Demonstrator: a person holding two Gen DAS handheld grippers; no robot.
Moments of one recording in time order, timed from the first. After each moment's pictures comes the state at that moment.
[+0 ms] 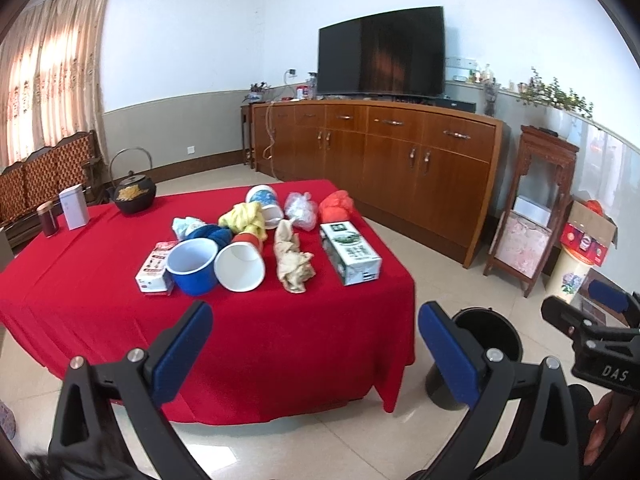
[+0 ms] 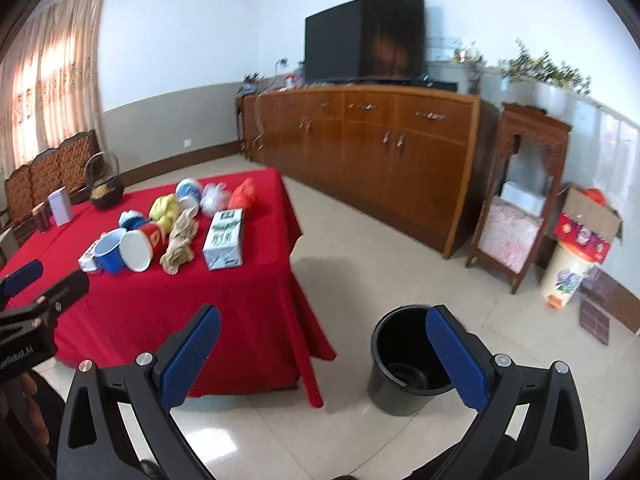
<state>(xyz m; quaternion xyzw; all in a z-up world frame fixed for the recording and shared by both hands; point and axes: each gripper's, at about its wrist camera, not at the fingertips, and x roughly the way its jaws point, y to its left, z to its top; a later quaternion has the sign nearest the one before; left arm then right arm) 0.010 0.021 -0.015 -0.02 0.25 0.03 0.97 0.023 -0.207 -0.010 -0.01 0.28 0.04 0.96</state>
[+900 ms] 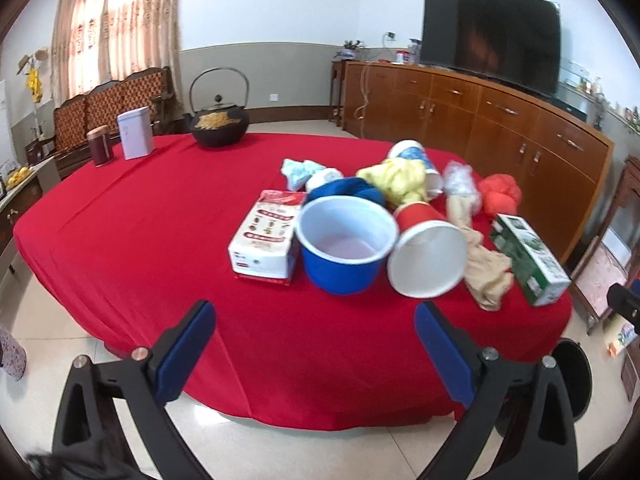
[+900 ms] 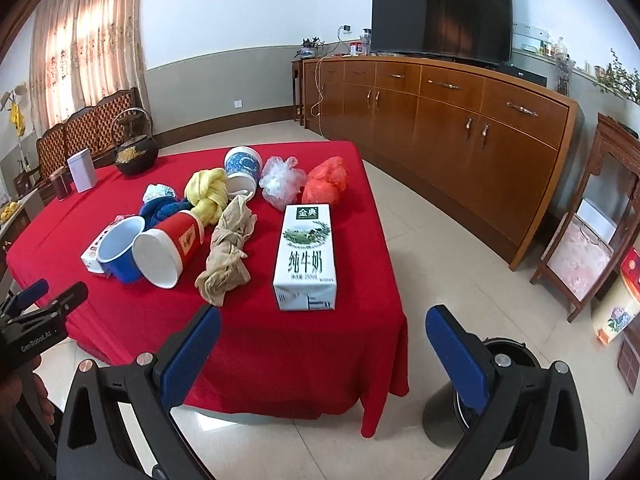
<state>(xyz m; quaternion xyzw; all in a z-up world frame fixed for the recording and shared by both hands) 0.092 0.166 -0.080 -0.09 0.31 0.17 0.93 0.165 -0.086 -0.046 -0.05 0.33 0.13 0.93</state>
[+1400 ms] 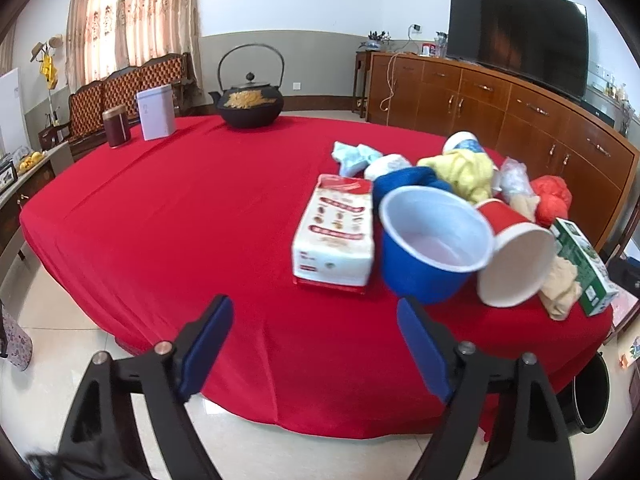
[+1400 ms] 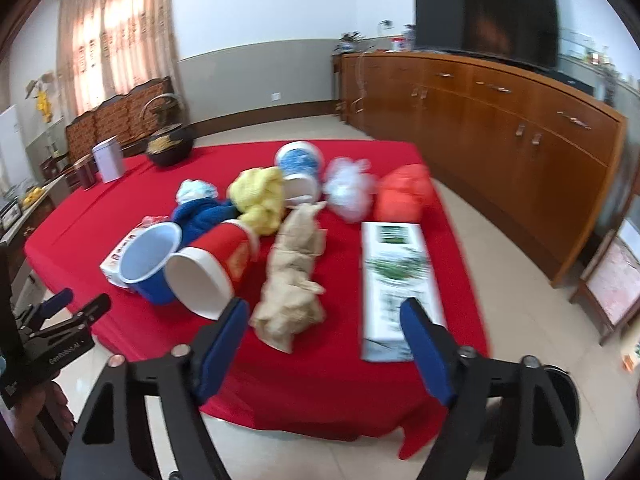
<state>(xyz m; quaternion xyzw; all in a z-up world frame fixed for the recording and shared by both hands) 0.111 0.221 -0.108 -0.10 0.33 0.19 0.92 0.205 -0.012 -0.060 -0.06 0.34 0.21 0.92</state>
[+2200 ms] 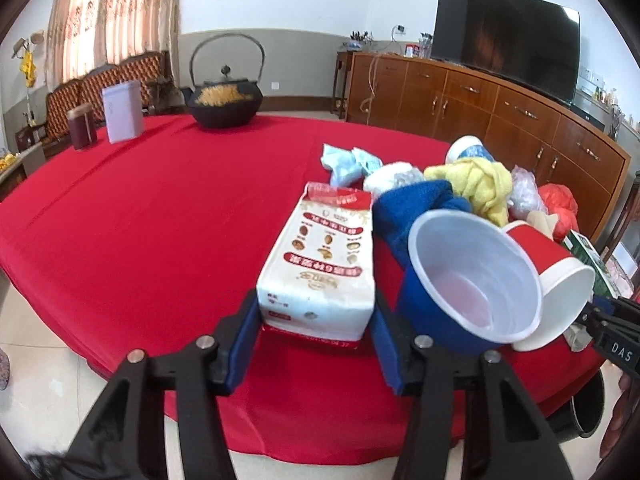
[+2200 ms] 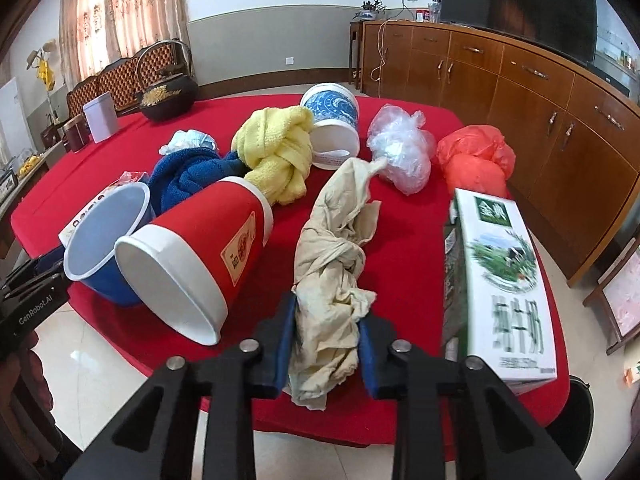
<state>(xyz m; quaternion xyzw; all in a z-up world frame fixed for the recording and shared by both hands) 0.150 0.243 -0.122 -0.11 0.31 0.15 0.93 0.254 0.040 -0.114 -0.09 0.38 0.22 0.89</state>
